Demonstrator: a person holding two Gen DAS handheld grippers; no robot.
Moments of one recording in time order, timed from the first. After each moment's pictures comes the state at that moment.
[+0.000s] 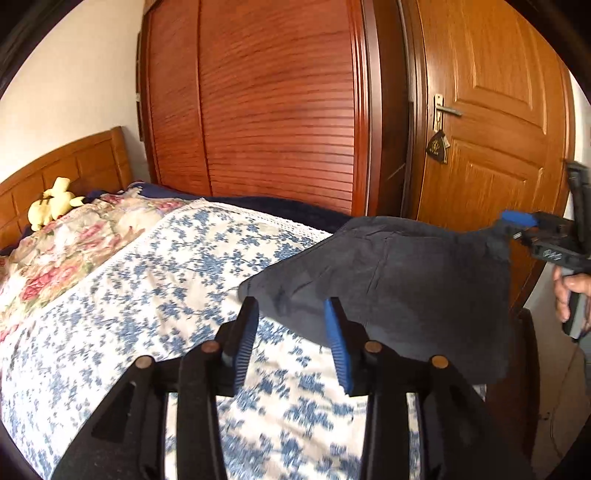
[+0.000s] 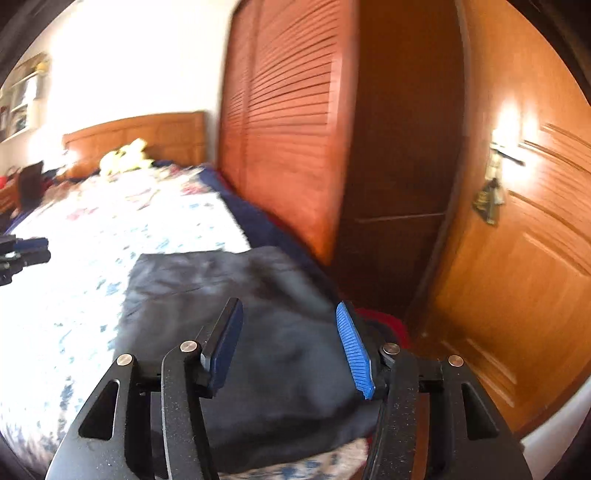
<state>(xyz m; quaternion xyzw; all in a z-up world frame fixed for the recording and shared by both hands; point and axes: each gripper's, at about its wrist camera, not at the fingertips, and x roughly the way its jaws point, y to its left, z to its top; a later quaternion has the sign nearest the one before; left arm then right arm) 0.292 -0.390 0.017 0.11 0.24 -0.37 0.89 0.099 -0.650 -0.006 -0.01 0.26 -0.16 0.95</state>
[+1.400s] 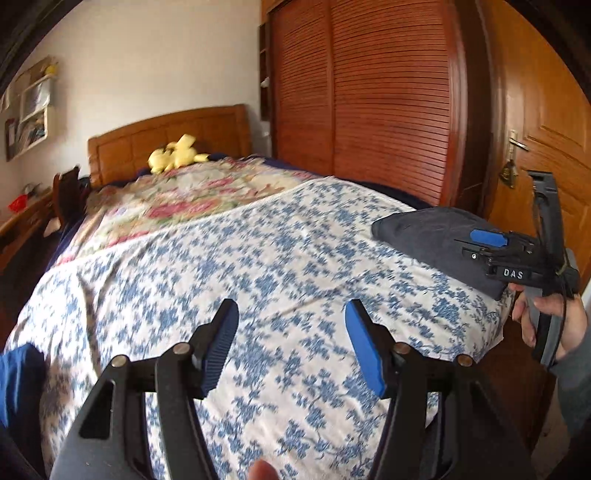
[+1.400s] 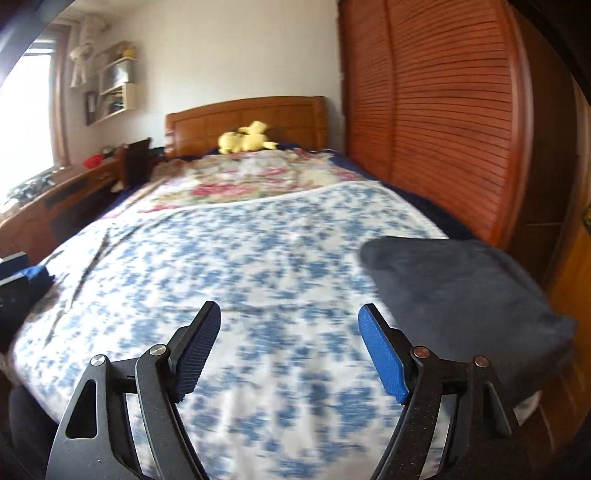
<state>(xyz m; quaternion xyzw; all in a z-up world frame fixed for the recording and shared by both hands) 0.132 -0.118 0.035 0.05 0.27 -0.18 0.94 0.133 -0.387 -0.013 0.01 0.28 0.04 0.96</state>
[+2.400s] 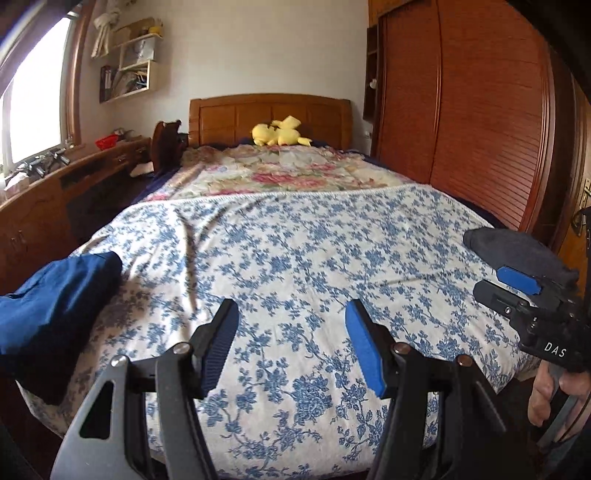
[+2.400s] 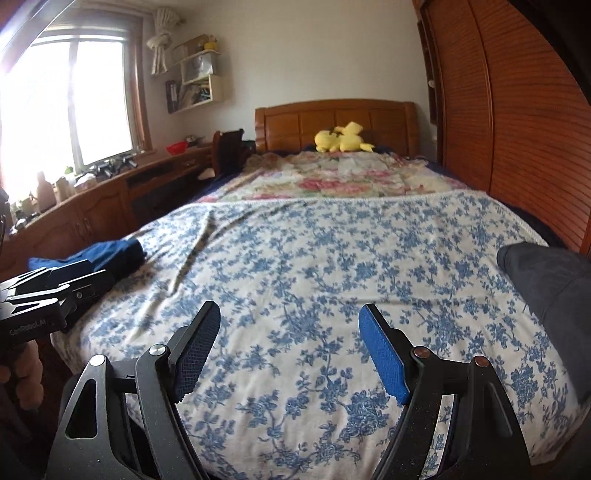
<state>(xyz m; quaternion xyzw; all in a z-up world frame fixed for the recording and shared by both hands) 0.072 0.013 0.008 -0.02 0.27 -0.01 0.96 0.089 -0.194 -0.025 0.00 0.25 0.18 0.95</state>
